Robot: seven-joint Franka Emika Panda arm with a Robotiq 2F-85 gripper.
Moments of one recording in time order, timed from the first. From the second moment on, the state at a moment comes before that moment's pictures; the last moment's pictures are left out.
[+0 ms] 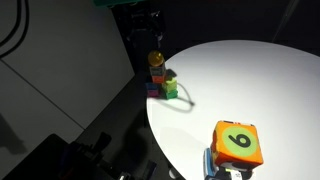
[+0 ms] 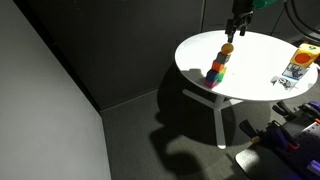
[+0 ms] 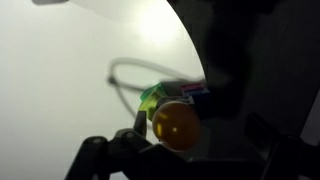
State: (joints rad) arm -0.01 0.18 0.01 -2.05 -0.08 2.13 -0.12
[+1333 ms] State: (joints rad) arm 0.00 -0.04 0.02 -2.17 -0.07 2.11 -0.12
